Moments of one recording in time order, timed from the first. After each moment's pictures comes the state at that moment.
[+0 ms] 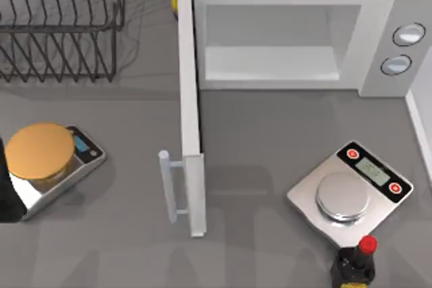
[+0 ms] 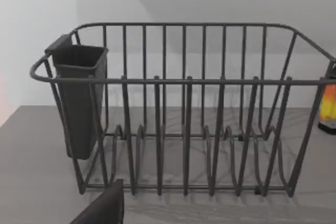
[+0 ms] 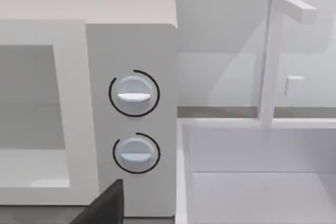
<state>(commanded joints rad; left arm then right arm) 0.00 0.00 0.00 0.00 0.00 0.00 0.00 0.00 0.00 0.00 0.00 0.00</state>
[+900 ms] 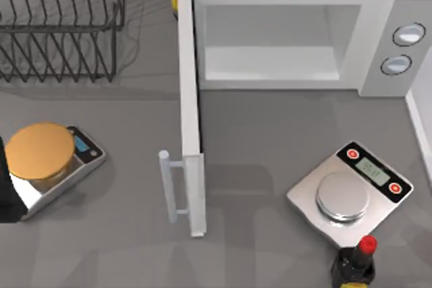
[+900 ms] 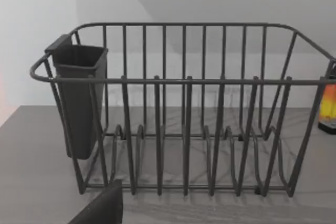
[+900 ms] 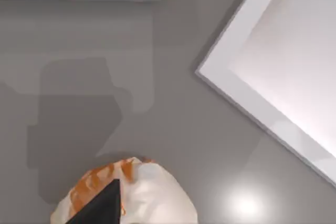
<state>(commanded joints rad) 0.00 0.00 0.00 0.00 0.00 0.00 0.04 0.84 0.47 -0.61 -0.01 -0.66</state>
